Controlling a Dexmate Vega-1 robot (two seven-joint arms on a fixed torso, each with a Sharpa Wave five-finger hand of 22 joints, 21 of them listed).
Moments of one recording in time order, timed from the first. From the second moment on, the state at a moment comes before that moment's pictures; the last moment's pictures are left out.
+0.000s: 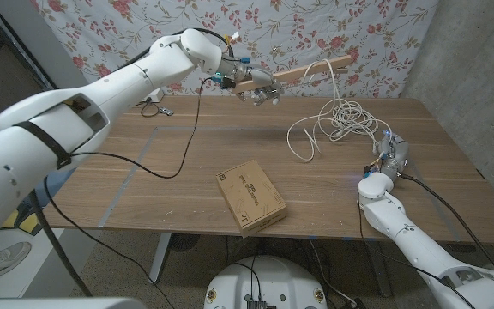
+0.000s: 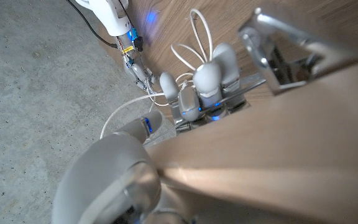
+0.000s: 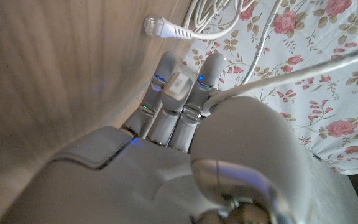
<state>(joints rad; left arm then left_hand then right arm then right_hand) -0.12 0.54 1.04 -1.23 -0.28 0.10 -0.82 0.50 0.07 0.80 0.15 0.49 0.71 0.14 0.99 0.61 0.98 -0.05 1.56 1.24 1.28 -0.09 1.38 0.69 0.85 -0.11 1.55 0.35 -0.90 -0.37 -0.27 -1.19 0.22 0.24 -0.97 1.08 0.15 0.42 0.12 0.28 0.86 0.00 0.23 0.63 1.20 -0.08 0.79 1.00 1.08 -0.19 1.51 1.23 0.51 -0.05 1.25 0.18</state>
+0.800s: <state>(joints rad) -0.10 0.55 1.03 -1.30 -0.25 0.19 -0.75 0.50 0.07 0.80 0.15 0.49 0.71 0.14 1.00 0.61 0.98 -0.05 1.56 1.24 1.28 -0.09 1.39 0.69 0.86 -0.11 1.55 0.35 -1.03 -0.12 -0.03 -1.29 -0.14 0.52 -1.10 1.08 0.15 0.42 0.12 0.28 0.86 0.00 0.22 0.64 1.20 -0.08 0.80 1.03 1.08 -0.19 1.51 1.23 0.51 -0.05 1.25 0.18</state>
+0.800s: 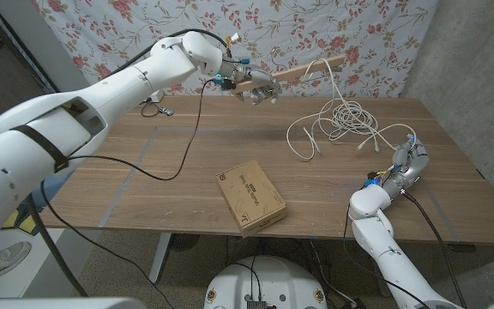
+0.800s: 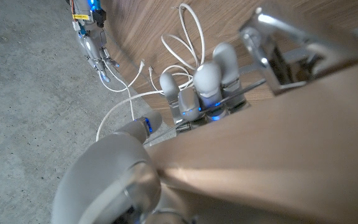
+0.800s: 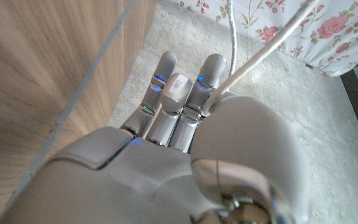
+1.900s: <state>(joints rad) -0.12 0.51 1.06 -1.32 -0.17 0.26 -0.74 0.50 0.08 0.80 0.15 0.49 0.71 0.14 1.00 0.61 0.98 -0.05 1.56 1.24 1.28 -0.09 1.39 0.69 0.86 -0.11 1.55 0.35 -1.03 0.14 0.19 -1.52 -0.88 0.85 -1.12 1.08 0.15 0.42 0.12 0.28 0.86 0.00 0.22 0.64 1.20 -0.08 0.81 1.05 1.09 -0.19 1.52 1.23 0.51 -0.05 1.25 0.18</state>
